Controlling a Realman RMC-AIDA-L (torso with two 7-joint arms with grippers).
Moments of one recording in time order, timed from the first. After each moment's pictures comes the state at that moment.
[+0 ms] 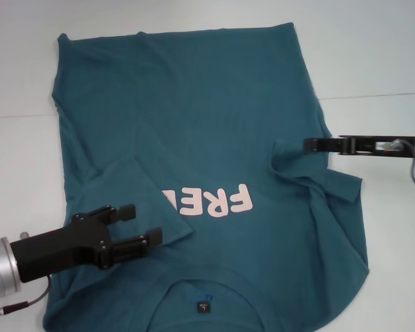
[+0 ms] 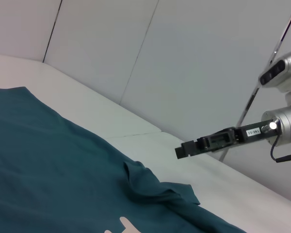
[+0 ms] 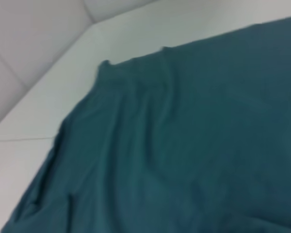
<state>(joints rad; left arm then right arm) -0.46 -2.16 0.61 0.64 1.98 1.51 -1.42 0.64 2.02 -0.70 -0.69 -2.15 -1.12 2.10</state>
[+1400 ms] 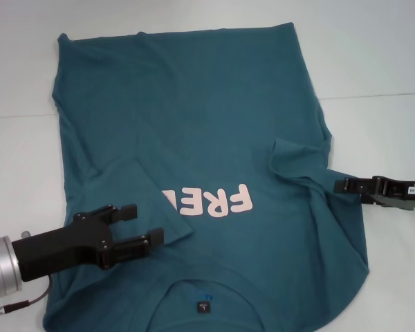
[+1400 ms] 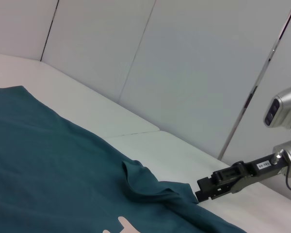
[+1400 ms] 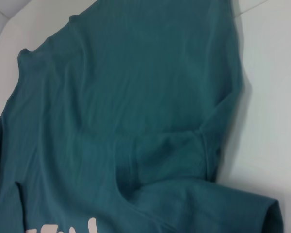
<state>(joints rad) -0.47 -2.16 0.61 0.64 1.99 1.51 -1.42 0.55 1.98 -0.70 -0.59 -2.17 -1.10 2.30</state>
